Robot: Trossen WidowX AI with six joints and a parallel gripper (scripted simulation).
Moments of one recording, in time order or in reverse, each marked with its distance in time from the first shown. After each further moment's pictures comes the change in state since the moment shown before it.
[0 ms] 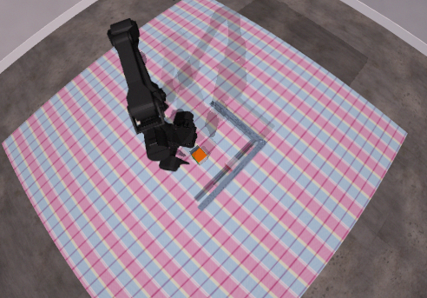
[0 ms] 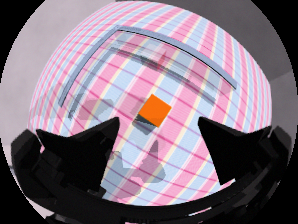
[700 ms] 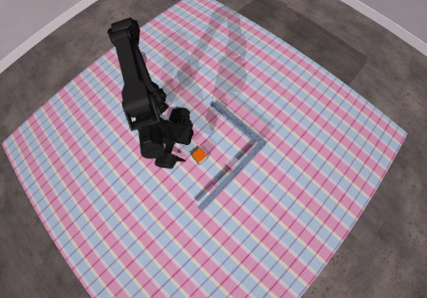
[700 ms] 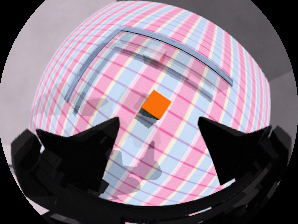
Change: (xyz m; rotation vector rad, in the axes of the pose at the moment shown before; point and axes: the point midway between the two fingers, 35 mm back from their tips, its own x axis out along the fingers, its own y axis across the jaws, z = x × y) arm -0.018 0.003 -0.002 0.000 0.015 0.008
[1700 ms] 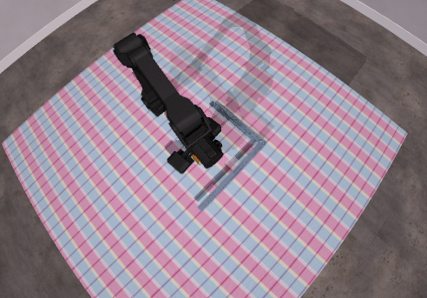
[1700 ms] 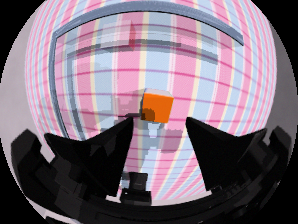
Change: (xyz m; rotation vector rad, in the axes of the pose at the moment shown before) arm 0.045 -0.001 0.025 0.453 0.492 -0.126
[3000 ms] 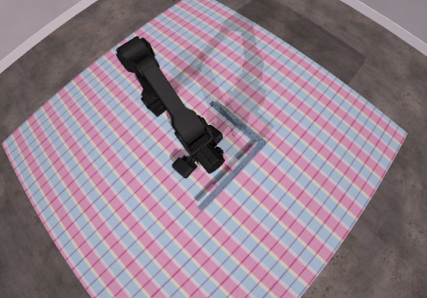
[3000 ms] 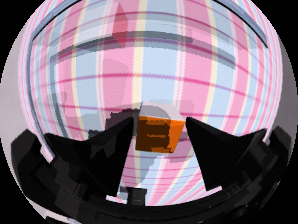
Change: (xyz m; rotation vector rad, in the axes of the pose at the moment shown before) arm 0.051 -0.001 0.006 0.003 -0.016 -0.007
